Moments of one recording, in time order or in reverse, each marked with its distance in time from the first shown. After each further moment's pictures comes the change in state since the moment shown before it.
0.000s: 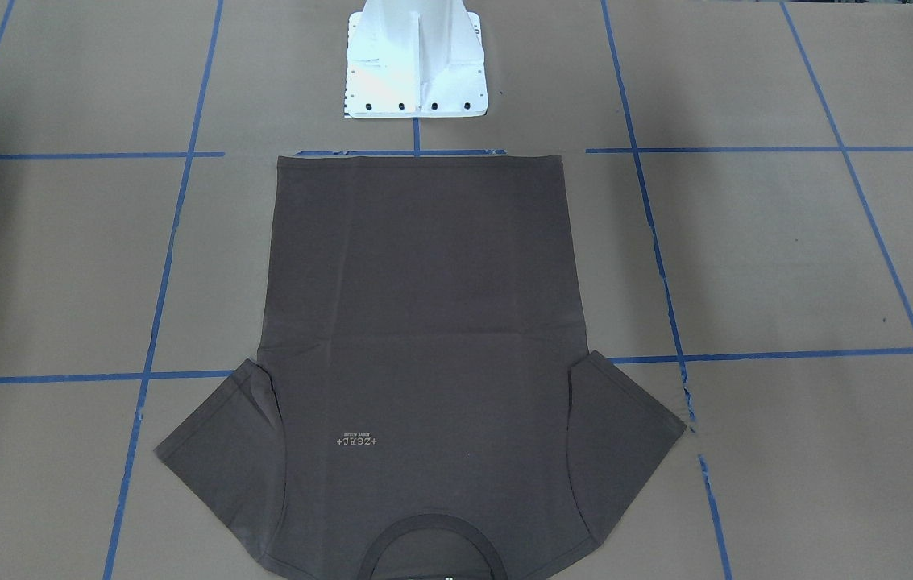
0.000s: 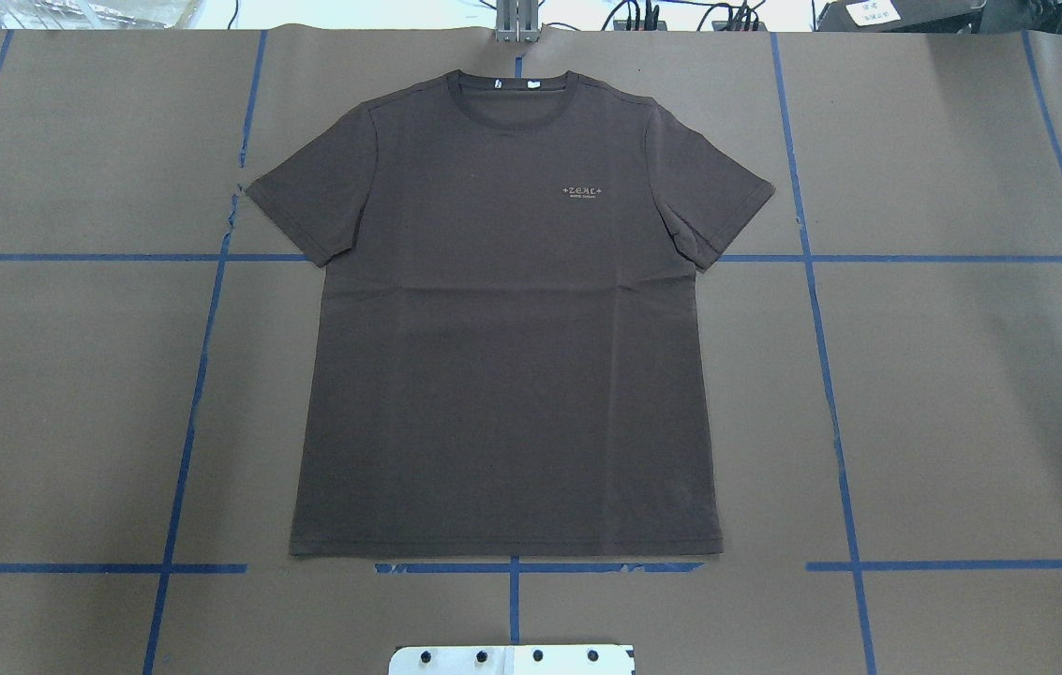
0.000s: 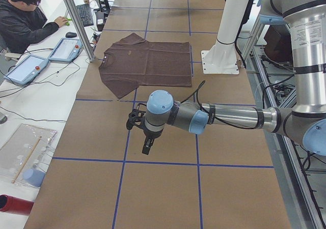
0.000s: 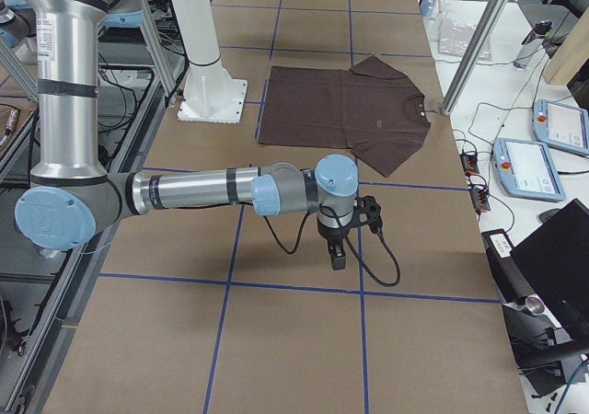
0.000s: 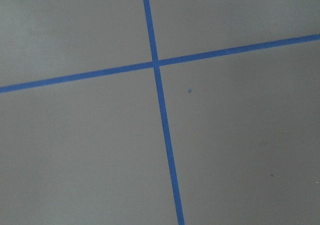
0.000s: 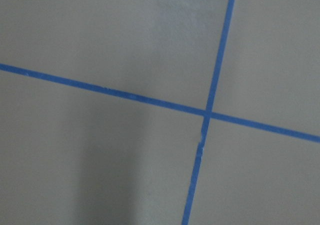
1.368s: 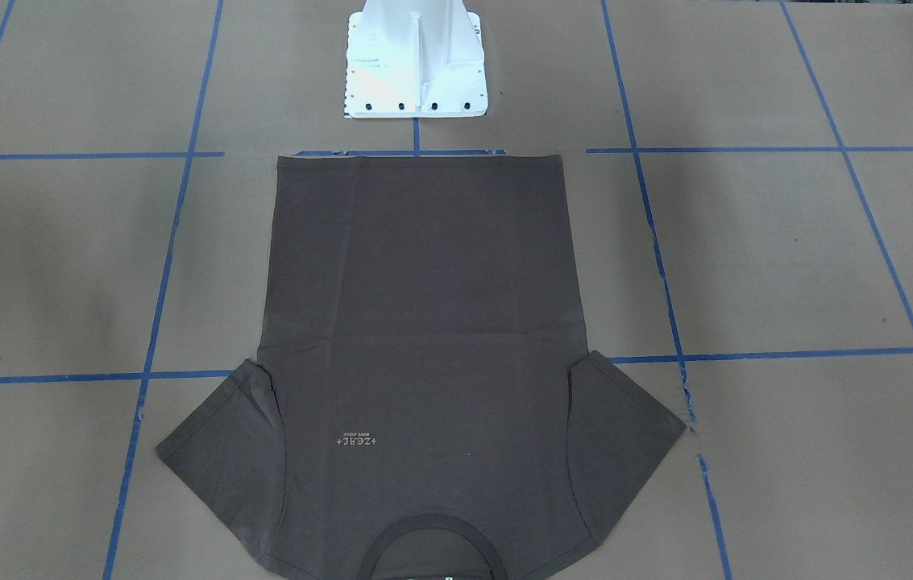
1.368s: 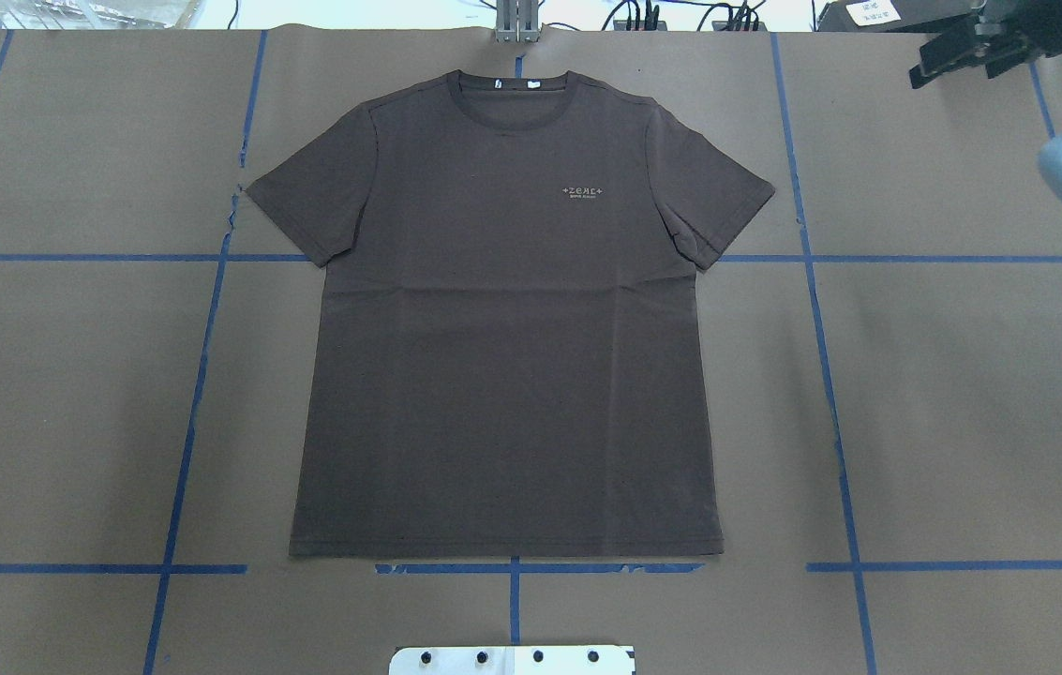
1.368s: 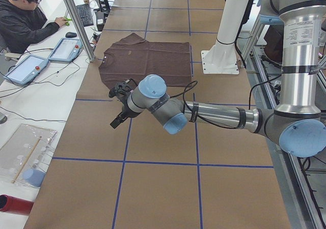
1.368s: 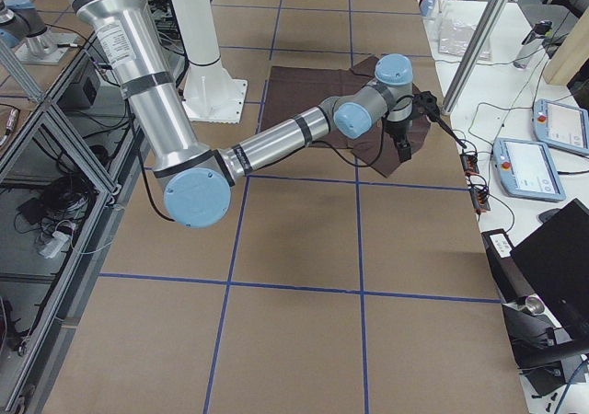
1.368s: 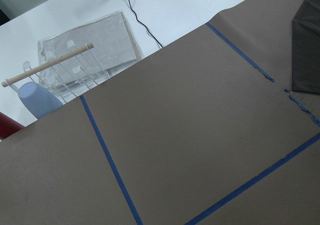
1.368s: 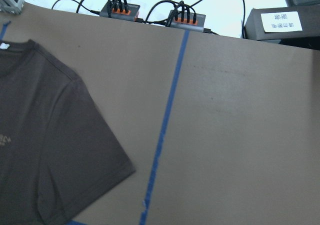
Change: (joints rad) left arm 0.000 -0.137 0.099 -0.401 0.032 -0.035; right arm -0.297 0.429 -0.146 0.248 -0.120 0.627
